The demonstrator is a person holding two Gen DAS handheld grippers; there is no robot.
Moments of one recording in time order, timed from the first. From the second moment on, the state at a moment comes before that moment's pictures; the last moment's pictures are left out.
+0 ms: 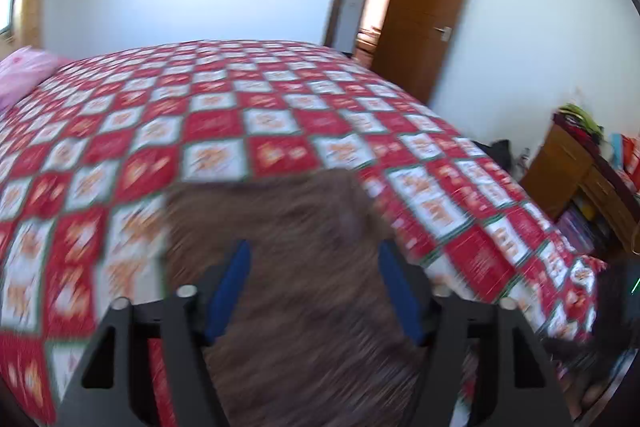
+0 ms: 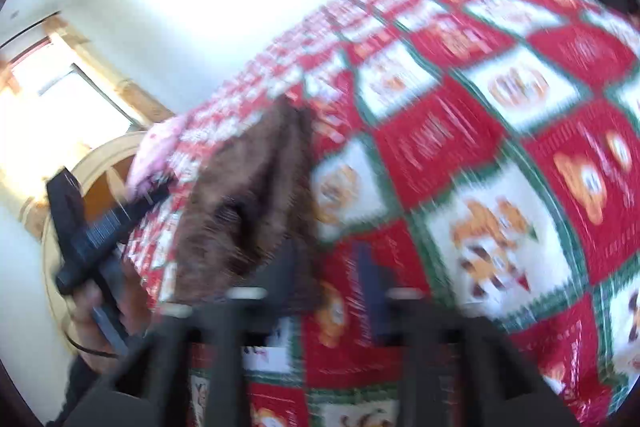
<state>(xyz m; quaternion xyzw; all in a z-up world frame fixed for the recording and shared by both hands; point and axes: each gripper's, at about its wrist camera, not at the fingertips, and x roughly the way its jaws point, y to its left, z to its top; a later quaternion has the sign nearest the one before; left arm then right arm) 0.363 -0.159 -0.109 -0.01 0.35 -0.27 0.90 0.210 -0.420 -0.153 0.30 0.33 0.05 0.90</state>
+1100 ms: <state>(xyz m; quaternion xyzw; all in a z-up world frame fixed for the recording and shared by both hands) 0.327 -0.131 -0.182 0.00 0.39 -0.25 0.88 0.381 -0.372 -0.154 0.17 0.45 0.04 0.88</state>
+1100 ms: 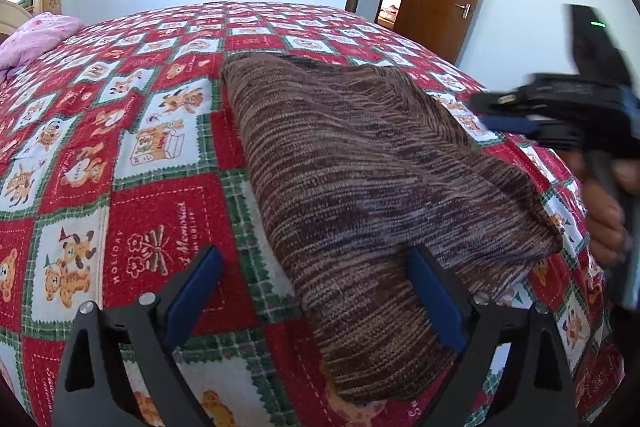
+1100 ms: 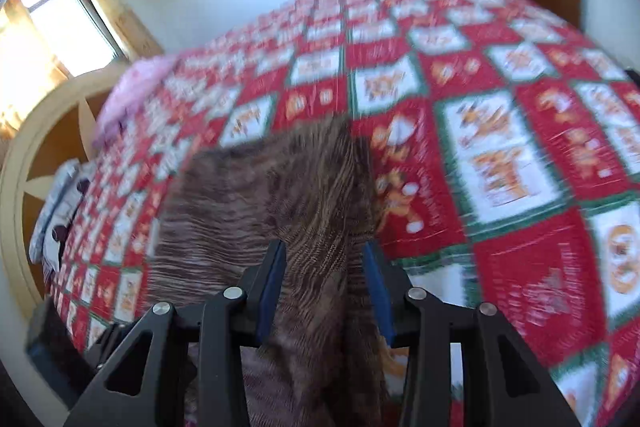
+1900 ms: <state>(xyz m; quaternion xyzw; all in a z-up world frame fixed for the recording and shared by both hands) 0.326 -0.137 -0.184 0.02 0.40 -0.25 0.88 0.429 -0.340 -0.147 0.13 0.43 0.09 0.89</state>
